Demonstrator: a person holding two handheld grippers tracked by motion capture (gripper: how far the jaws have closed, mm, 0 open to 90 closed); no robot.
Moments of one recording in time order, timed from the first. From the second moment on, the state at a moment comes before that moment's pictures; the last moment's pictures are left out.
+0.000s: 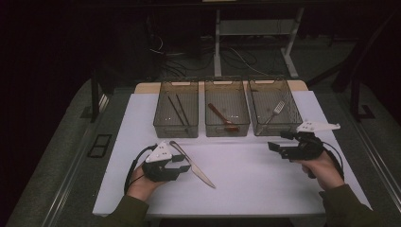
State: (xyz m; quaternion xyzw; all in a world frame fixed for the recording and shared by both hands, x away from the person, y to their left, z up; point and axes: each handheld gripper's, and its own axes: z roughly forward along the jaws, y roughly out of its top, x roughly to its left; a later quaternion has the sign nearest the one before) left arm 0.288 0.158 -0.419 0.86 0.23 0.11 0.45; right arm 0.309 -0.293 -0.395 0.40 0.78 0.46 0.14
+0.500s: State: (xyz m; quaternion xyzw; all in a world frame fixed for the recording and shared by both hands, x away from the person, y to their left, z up) left arm 0.333 0.149 -0.418 0.87 0.25 0.12 0.40; right arm 0.270 -0.278 -0.436 0.38 0.79 0.46 0.13
